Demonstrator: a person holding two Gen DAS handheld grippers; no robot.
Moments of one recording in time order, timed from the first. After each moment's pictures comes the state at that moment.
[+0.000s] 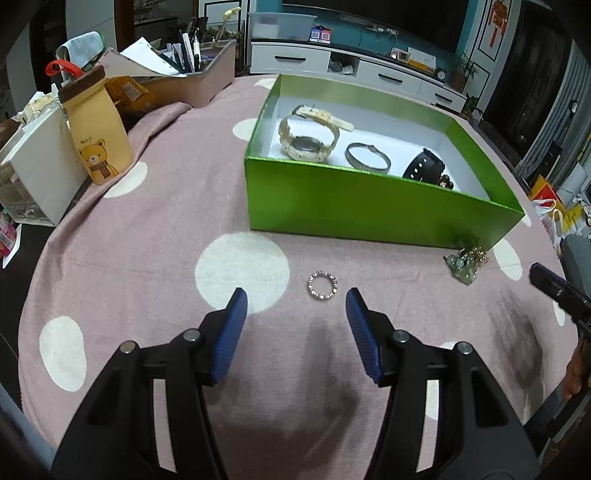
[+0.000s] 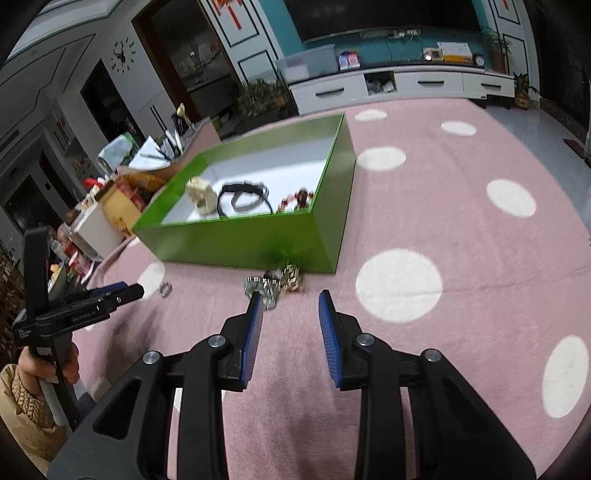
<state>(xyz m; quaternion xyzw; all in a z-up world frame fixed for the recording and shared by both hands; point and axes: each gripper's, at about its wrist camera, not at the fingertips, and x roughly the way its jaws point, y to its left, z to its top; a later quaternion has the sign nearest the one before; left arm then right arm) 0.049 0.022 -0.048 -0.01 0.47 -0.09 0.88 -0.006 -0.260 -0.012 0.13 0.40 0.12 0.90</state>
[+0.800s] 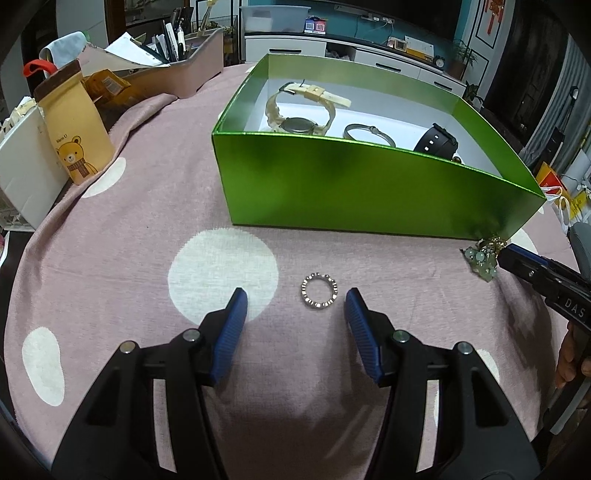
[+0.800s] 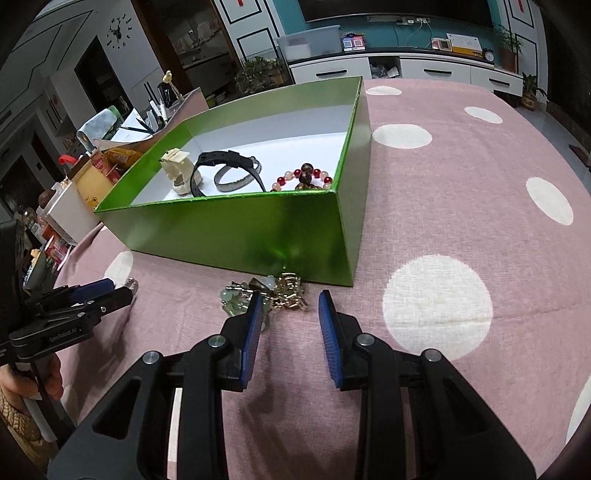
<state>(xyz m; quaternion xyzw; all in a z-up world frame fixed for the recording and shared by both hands) 0.069 0.010 -0.073 0.01 0.48 -0.09 0.88 0.039 -0.238 -0.046 0.10 0.43 0.12 0.89</state>
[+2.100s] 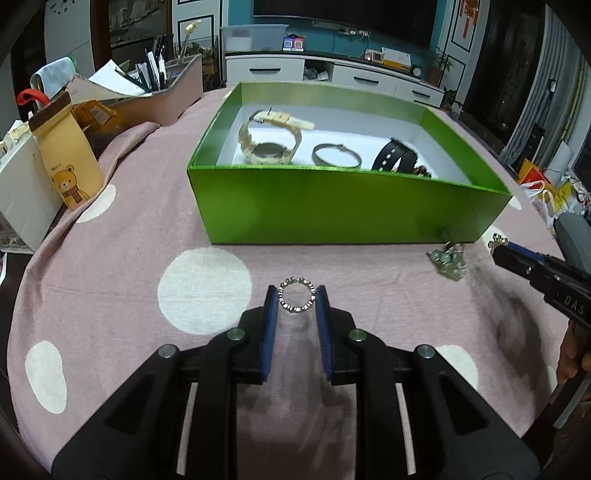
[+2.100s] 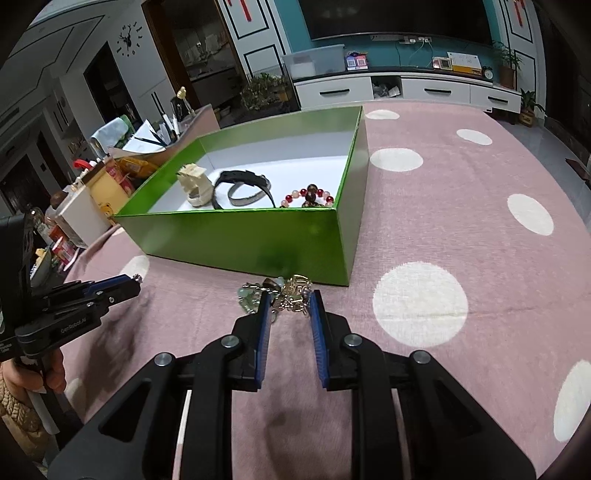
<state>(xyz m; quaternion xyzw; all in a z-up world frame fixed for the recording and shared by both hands) 0.052 0.001 -0.053 0.02 0.44 -0.12 0.89 0.011 -0.239 -0.024 0.09 0.40 0.12 0.91</state>
